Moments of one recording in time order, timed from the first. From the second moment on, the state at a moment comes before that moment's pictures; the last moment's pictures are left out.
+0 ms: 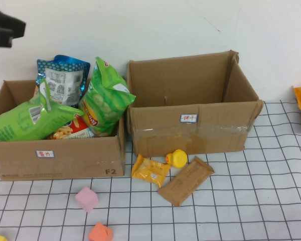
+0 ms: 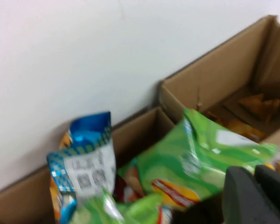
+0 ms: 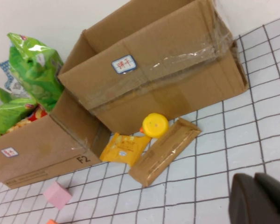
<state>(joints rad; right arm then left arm) 0.03 -0.01 0.03 0.83 0.44 -0.28 0.10 1.41 -1.52 -0.74 0.94 0.88</state>
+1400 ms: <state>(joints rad) 0.34 1.18 -0.97 0.50 1.04 -1.04 0.10 -0.02 -0.41 -0.20 0.80 0.05</state>
